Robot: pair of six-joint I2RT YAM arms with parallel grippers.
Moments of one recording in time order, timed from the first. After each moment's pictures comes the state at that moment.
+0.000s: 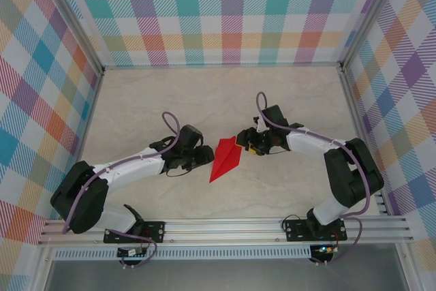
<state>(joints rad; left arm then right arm) -0.70 1.39 0.76 -0.36 0.07 -0.97 0.49 1.59 0.86 -0.26 -0.54 0.79</state>
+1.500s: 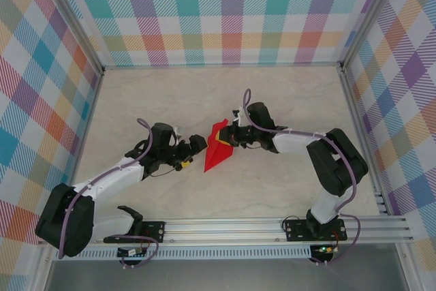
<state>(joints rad) -0.46 1.20 0.57 -0.10 0.47 -1.03 0.56 1.73 0.89 0.24 -0.79 0.97</state>
